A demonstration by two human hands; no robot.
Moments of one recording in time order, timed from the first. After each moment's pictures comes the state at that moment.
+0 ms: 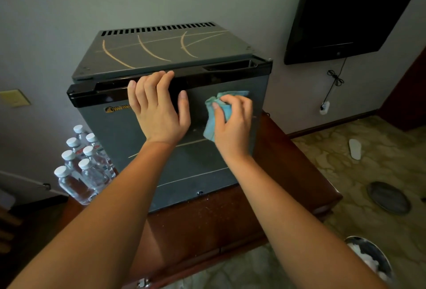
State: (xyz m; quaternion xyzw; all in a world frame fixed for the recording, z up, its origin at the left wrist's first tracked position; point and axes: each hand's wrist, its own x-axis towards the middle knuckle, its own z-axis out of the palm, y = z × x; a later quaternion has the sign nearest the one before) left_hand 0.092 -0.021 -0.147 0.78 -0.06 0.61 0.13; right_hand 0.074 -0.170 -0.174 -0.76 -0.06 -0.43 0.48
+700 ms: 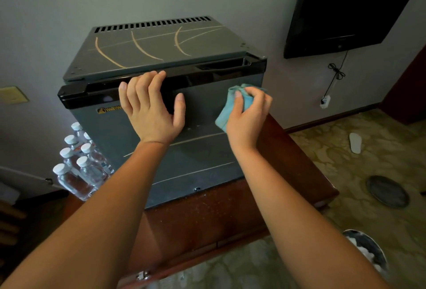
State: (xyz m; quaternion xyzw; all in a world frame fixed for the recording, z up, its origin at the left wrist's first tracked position) left_hand 0.093 -0.018 -0.148 0.79 -0.04 0.60 0.11; right_hand 0.081 -0.198 -0.159 -0.72 0.05 -0.43 0.55
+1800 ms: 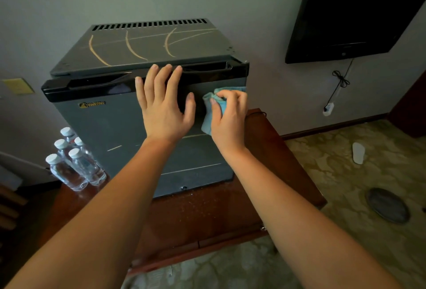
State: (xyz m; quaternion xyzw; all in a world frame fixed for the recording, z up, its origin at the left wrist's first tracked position) left_hand 0.083 -0.084 -0.140 0.84 -0.05 0.53 0.12; right_hand 0.088 -0.229 -0.166 -0.77 -0.11 -0.41 0.47
